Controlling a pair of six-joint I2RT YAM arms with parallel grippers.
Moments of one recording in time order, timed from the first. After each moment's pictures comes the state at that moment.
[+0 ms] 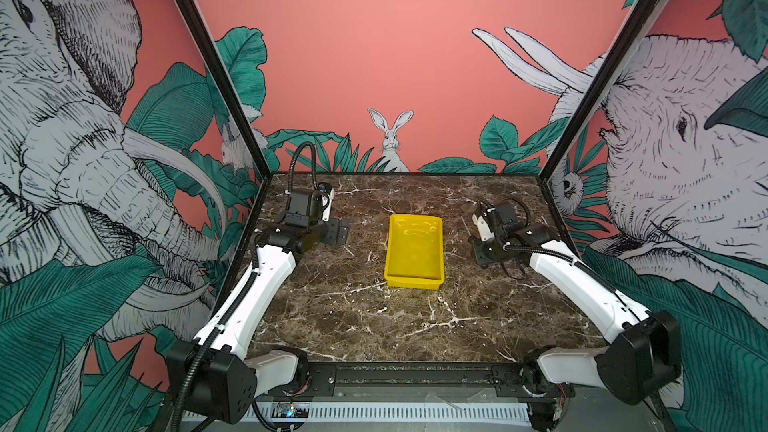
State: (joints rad) left arm -0.26 1.22 1.12 -0.68 -0.02 -0.01; right arm 0.44 1.32 1.13 -0.88 0.02 0.18
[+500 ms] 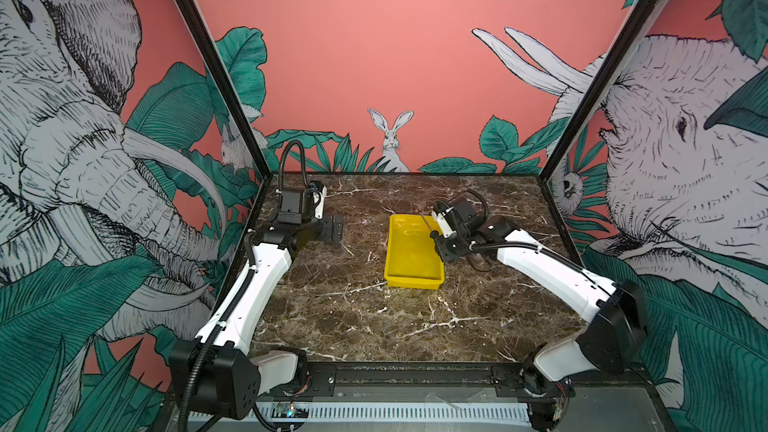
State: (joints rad) left arm -0.19 1.23 1.12 -0.66 0.07 -0.04; right arm 0.70 1.55 1.31 -0.81 0.06 0.23
